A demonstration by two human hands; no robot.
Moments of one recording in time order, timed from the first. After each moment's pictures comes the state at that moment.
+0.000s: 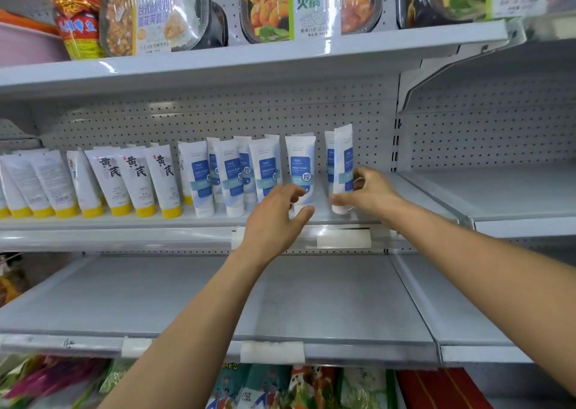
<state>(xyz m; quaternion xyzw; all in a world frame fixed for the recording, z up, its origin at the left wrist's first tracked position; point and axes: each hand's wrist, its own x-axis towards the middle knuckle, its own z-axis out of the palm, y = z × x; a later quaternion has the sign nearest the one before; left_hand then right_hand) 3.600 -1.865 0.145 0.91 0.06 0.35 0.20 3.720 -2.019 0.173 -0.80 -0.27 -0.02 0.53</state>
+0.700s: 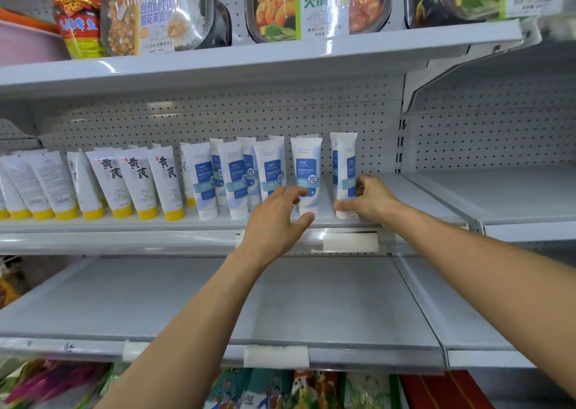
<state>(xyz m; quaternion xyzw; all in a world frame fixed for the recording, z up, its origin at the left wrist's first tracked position) 3.605 -1.851 0.146 0.93 0.04 0.33 0.17 3.734 -2.004 0.165 -0.83 -0.24 0.00 0.49</state>
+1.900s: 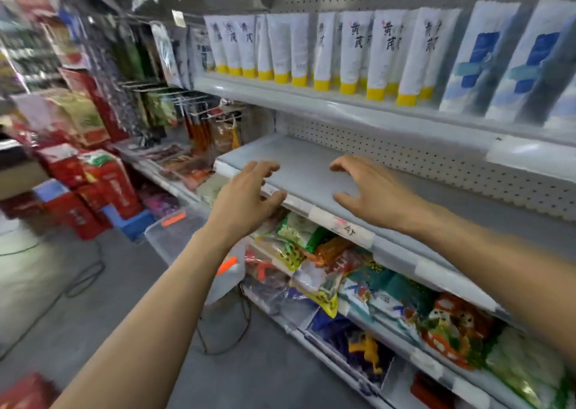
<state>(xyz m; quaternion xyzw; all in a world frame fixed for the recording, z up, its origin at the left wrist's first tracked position) 3.275 -1.657 0.031 0.87 0.36 0.31 0.12 3.475 -1.774 0.067 -0.72 -0.67 -0.03 0.20</state>
